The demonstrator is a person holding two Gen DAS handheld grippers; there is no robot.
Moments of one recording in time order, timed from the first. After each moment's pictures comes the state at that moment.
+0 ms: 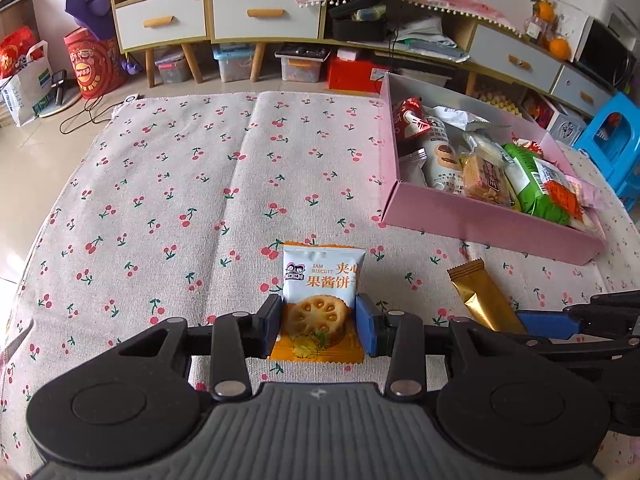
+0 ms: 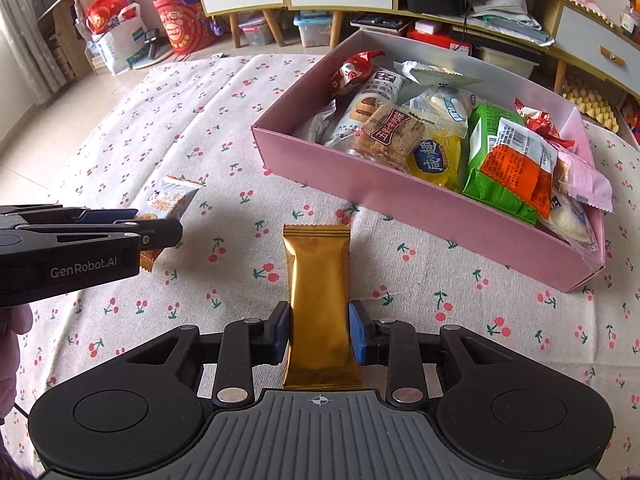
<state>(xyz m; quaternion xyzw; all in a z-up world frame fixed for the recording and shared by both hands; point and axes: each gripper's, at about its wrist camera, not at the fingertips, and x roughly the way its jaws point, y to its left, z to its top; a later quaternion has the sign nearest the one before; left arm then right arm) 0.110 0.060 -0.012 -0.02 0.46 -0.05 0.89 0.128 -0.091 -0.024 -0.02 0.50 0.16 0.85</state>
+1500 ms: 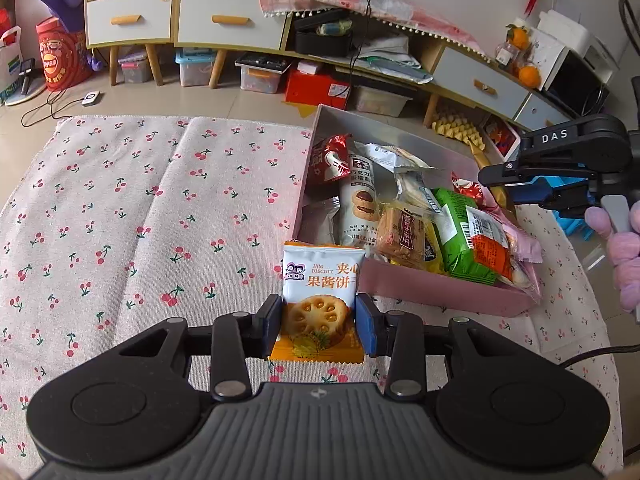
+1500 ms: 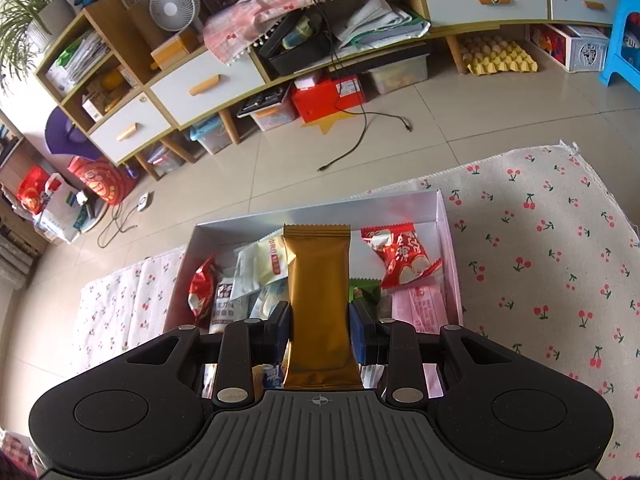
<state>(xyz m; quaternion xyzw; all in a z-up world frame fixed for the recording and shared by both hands) 0.133 0.023 0.006 -0.08 0.45 -0.10 0.89 0.263 -0.214 0.025 0.19 0.47 0.04 0.86</state>
